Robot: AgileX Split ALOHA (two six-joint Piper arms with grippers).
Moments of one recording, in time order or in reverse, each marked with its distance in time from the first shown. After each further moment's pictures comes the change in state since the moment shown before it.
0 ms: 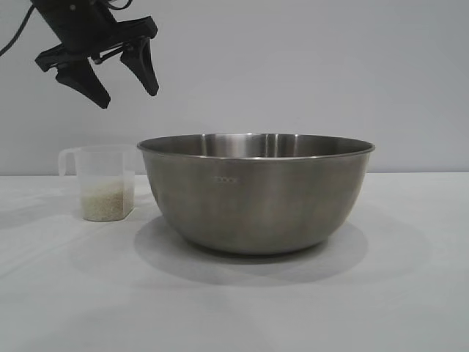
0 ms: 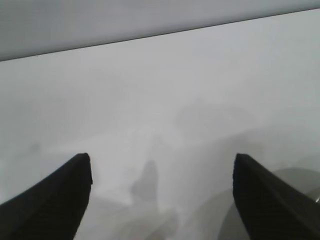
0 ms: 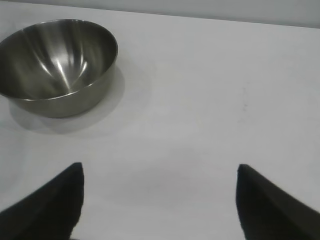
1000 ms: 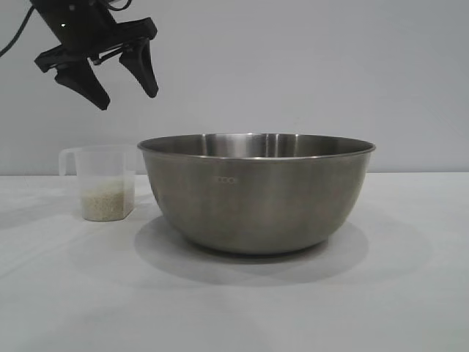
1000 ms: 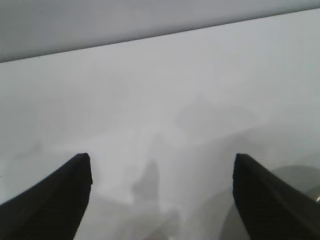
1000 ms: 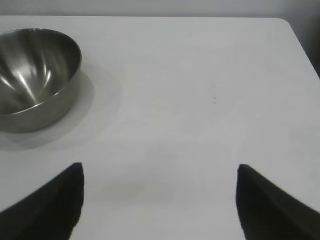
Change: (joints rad) left arm 0.000 -0.059 0.000 0.071 0.208 -0.041; right arm -0.147 0.000 0.000 0.005 0.000 0.000
